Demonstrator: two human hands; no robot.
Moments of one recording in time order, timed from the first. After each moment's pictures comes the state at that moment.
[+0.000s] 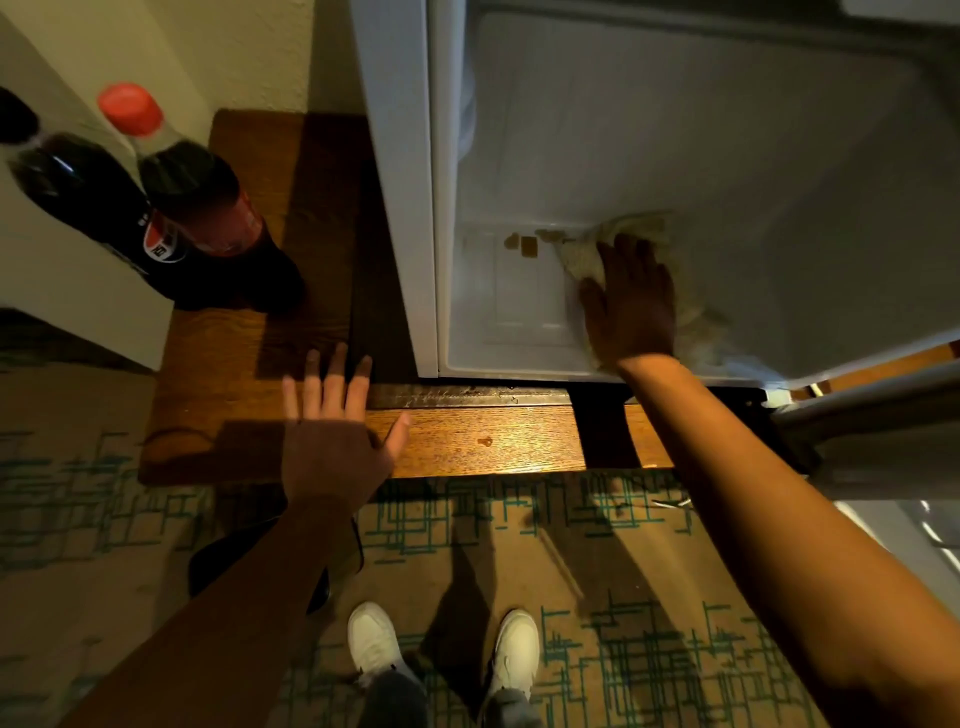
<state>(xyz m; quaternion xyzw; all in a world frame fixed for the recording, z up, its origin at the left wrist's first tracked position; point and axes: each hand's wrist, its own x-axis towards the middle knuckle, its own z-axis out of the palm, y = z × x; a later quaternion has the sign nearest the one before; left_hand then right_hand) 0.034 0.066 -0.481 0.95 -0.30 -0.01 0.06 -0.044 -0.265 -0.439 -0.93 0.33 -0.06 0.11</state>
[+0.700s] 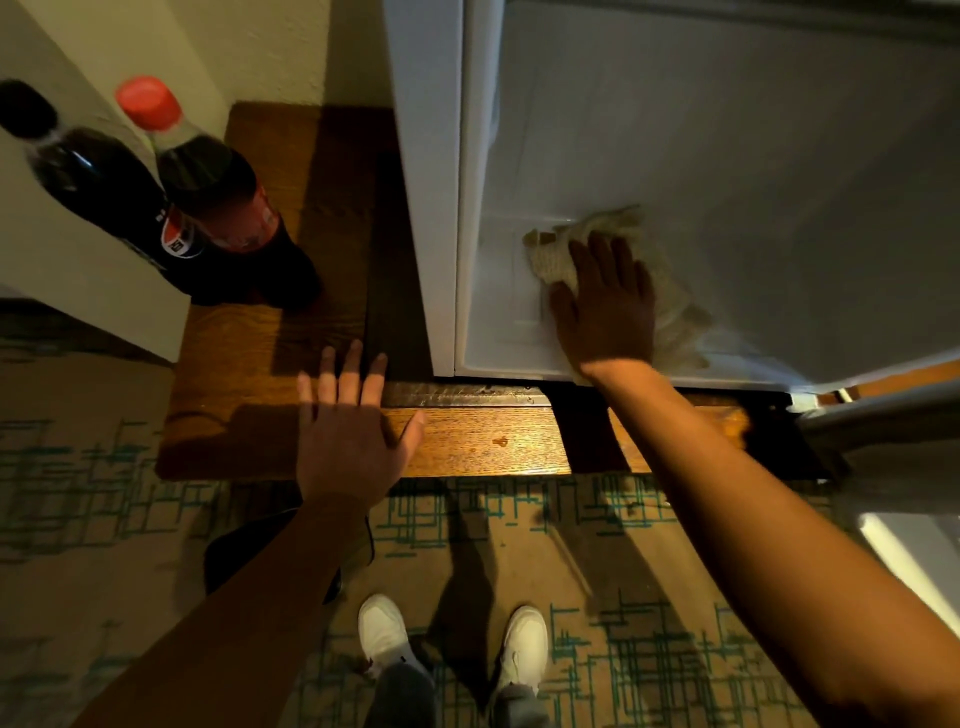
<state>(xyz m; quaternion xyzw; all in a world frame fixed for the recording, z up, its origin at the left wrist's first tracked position) 0.037 0.066 -0.485 0.96 -0.29 -0.03 0.05 -0.020 -0.226 -0.447 -0.94 0.30 -0.09 0.08</state>
